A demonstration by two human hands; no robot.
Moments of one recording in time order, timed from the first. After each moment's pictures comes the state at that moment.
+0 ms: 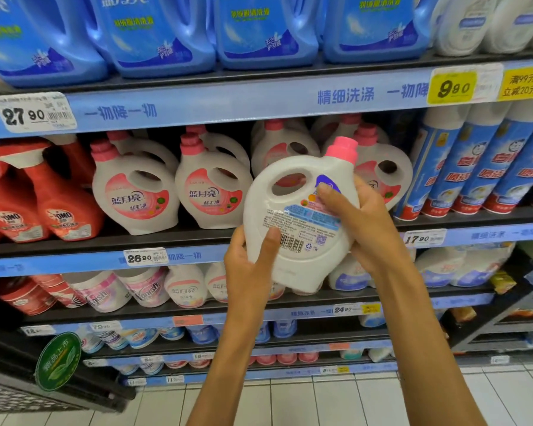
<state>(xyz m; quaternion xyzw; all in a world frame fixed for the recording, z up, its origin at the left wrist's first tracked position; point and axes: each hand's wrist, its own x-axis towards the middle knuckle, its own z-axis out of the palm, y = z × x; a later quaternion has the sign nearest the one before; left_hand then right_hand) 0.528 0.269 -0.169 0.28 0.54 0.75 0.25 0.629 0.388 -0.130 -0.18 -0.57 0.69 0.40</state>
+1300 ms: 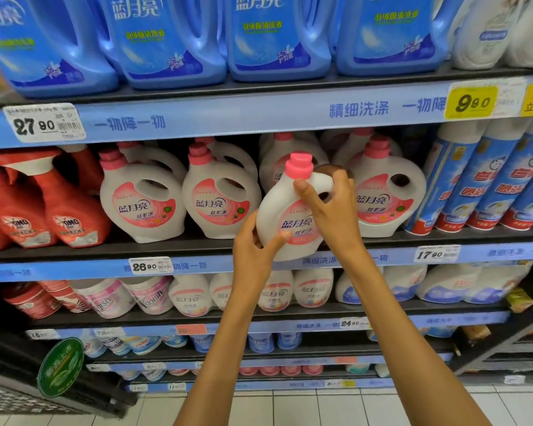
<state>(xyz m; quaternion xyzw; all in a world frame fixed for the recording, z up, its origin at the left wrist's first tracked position) 0.481 0.314 -0.187 0.37 0.61 0.68 0.19 0.569 0.411 -0.138 -0.33 -0.71 0.43 0.45</state>
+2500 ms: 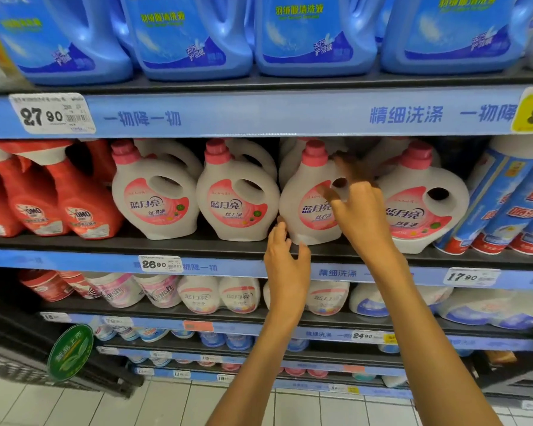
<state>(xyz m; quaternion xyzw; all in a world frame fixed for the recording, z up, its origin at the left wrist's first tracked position) 0.497 0.348 -0.203 0.26 0.73 0.61 0.15 0.550 0.447 -0.136 -0.38 -0.83 0.22 0.33</state>
